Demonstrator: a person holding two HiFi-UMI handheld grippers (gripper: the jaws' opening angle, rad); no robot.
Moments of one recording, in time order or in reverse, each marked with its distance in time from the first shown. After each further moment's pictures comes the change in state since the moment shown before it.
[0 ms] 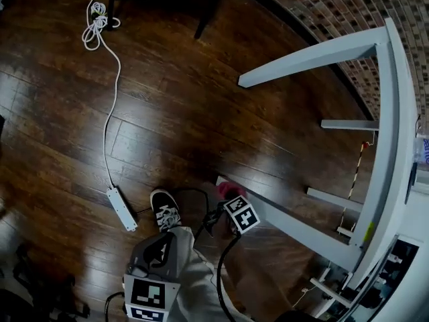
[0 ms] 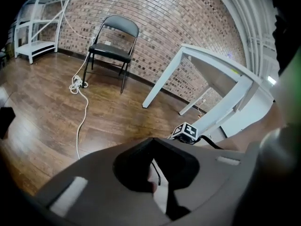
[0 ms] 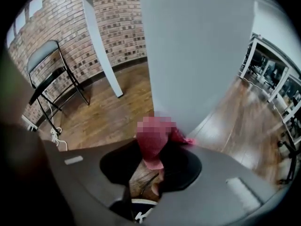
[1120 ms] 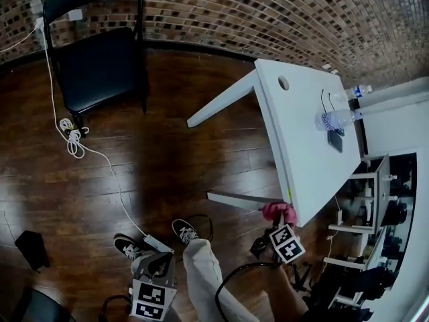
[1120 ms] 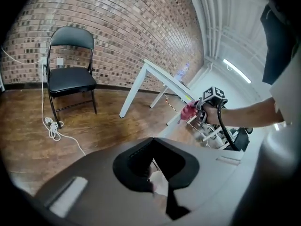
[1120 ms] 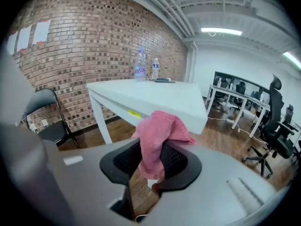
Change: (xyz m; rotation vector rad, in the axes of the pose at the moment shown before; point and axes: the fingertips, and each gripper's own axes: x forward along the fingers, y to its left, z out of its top) left arm -0.179 0.007 0.204 0.377 0.202 -0.354; right arm -0.425 0.018 0.219 0.125 -0.449 -0.265
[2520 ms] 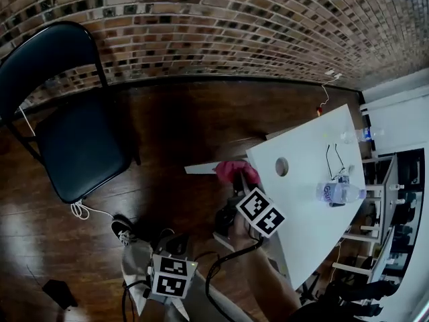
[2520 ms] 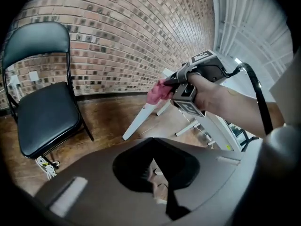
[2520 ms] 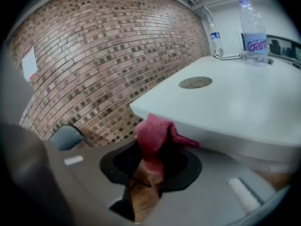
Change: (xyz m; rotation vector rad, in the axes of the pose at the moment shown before) left arm 0.187 0.115 0.321 0.021 0.121 0.005; right arm 0.188 0.412 0.181 0.194 0.161 0.416
